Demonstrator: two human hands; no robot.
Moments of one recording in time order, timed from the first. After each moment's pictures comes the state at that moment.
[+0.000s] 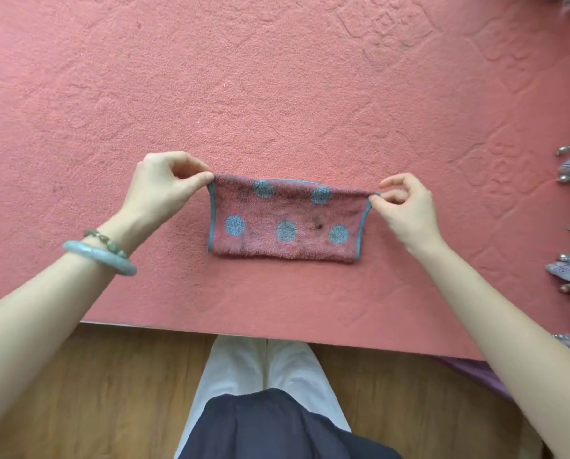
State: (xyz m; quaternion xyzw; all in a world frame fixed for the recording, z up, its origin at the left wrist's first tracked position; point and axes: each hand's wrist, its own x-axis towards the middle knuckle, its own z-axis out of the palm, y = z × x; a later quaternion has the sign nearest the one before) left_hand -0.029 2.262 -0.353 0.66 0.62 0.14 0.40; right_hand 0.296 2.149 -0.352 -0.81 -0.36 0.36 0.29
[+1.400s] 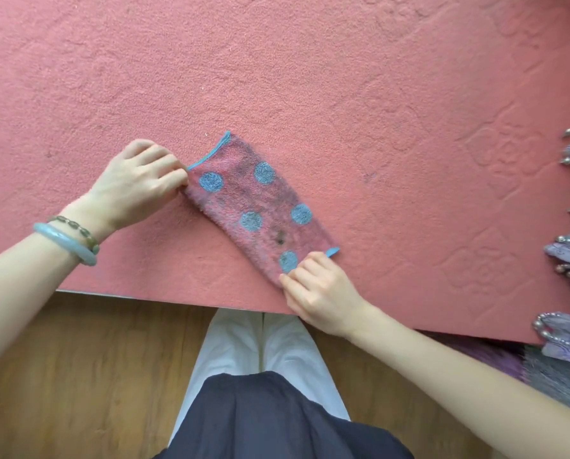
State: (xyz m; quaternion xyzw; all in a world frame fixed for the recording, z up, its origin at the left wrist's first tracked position) left_hand -0.101 2.248 -0.380 0.97 0.22 0.07 -0.01; right_hand 0.179 2.043 -0.369 -0.48 -0.85 0.13 0.16
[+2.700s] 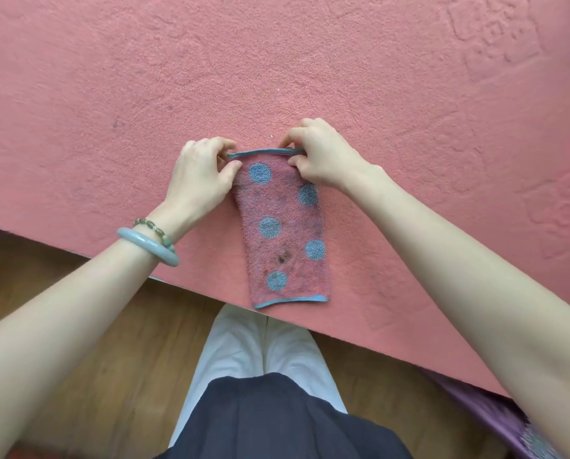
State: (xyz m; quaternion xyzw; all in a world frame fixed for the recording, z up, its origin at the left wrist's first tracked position) left_hand -0.074 2.228 -0.378 0.68 0.67 0.13 0.26; right_hand 0.130 2.274 -0.372 -0.54 -0.78 0.32 -0.04
